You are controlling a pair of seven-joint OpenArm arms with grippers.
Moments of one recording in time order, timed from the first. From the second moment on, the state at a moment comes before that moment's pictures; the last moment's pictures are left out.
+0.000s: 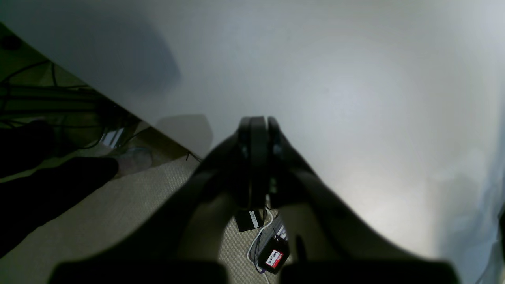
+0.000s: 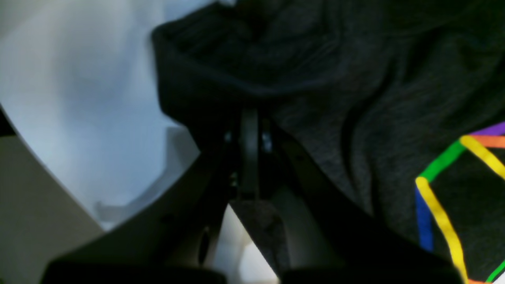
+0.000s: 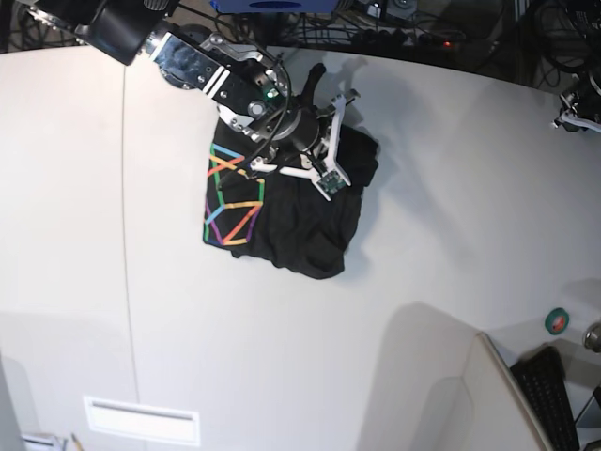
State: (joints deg) left arm 21.4 -22.2 -45.4 78.8 -34.2 -17.5 48.2; right arm 3.7 7.4 -57.6 80.5 15.6 -13.6 -33.6
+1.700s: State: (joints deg) left arm 21.7 -22.2 -45.6 78.8 -34.2 -17.5 48.1; right arm 12.7 -1.5 -45.1 68.7 15.7 -23.4 -39.8
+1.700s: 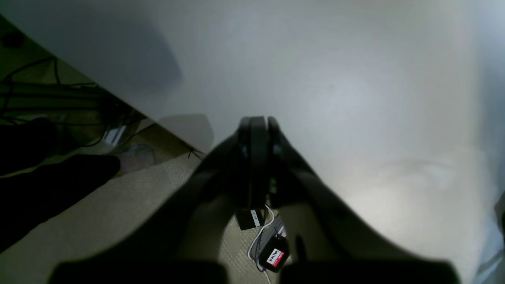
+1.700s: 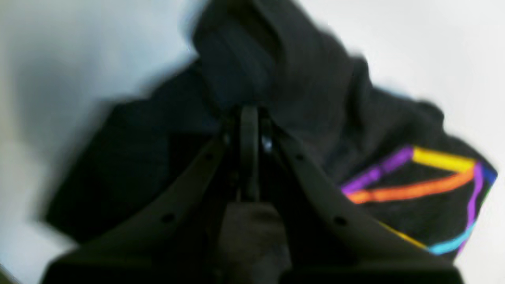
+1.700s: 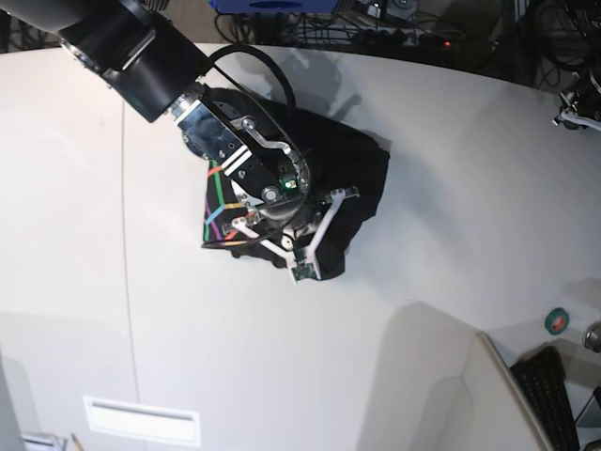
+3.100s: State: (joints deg) left arm 7.6 -9.7 -4.4 93.0 -34.2 -17.4 48.5; right arm -4.4 18.2 -24.4 99.5 15.6 -21.7 -44.5
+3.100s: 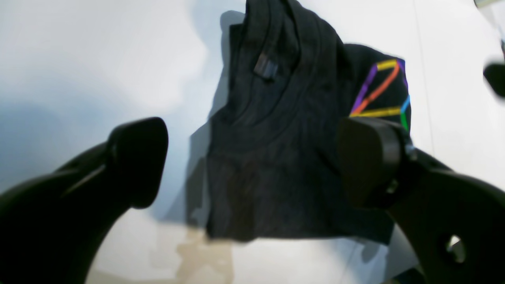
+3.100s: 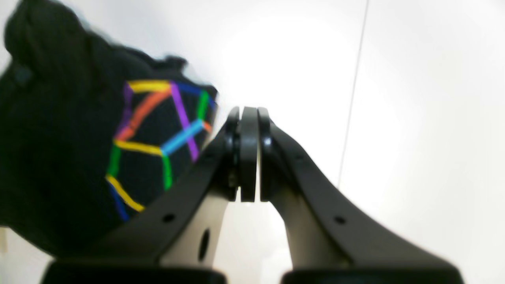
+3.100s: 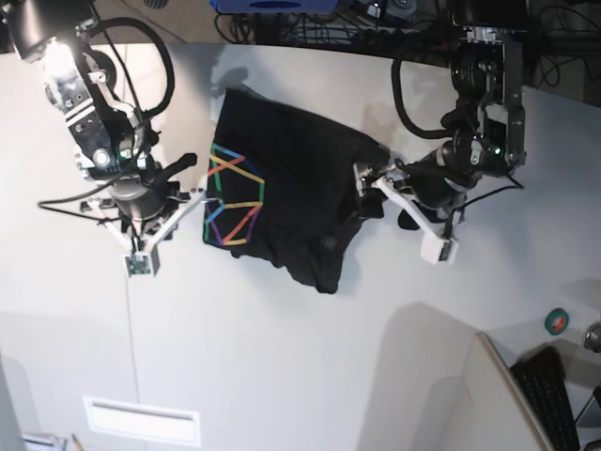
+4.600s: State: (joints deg) left arm -36.4 -7.8 76.1 57.3 -18.3 -17.8 40.6; right arm -19.1 19.8 3.4 99.6 16.0 -21.5 -44.3
